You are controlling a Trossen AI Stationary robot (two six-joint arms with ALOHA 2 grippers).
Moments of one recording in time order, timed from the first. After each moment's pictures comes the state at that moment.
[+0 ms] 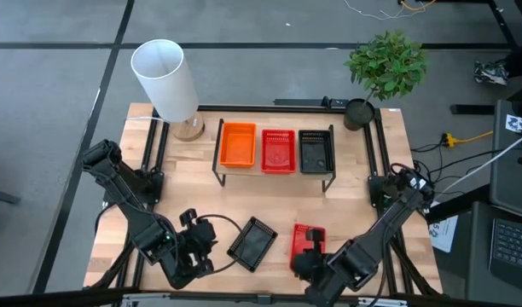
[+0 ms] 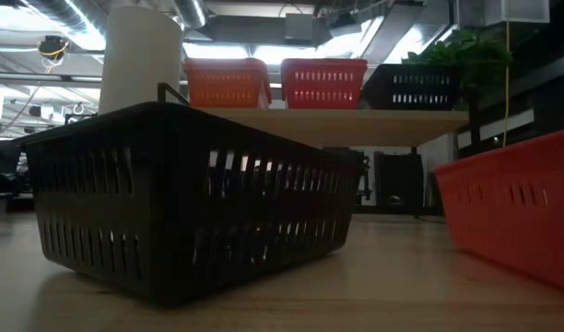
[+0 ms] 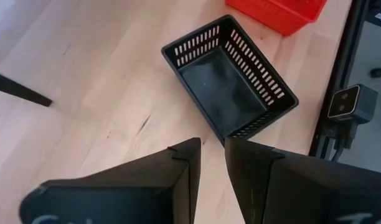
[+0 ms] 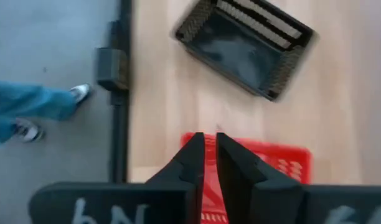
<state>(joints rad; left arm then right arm) -0.84 1.61 1.41 -0.95 -0.61 -1.17 0.79 1.95 1.88 -1.12 0.37 0.72</state>
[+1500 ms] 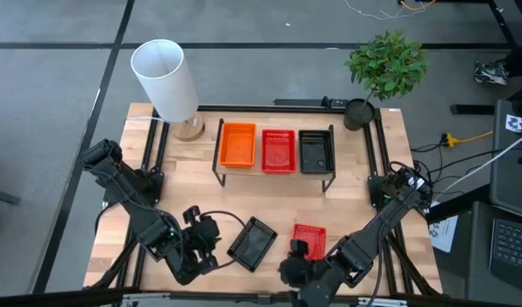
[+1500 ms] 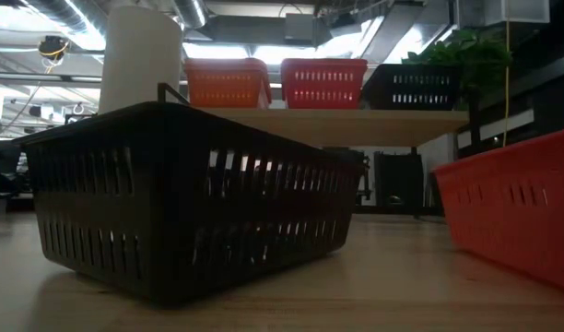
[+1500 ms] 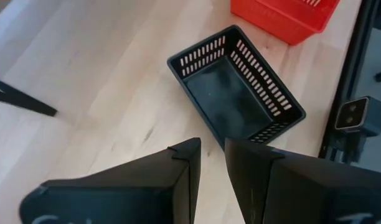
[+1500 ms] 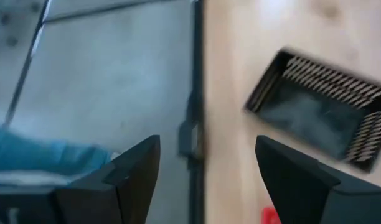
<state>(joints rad) -0.80 1.61 1.41 -0.93 -0.61 -1.13 0.76 1.95 1.88 -0.77 0.29 0.73</state>
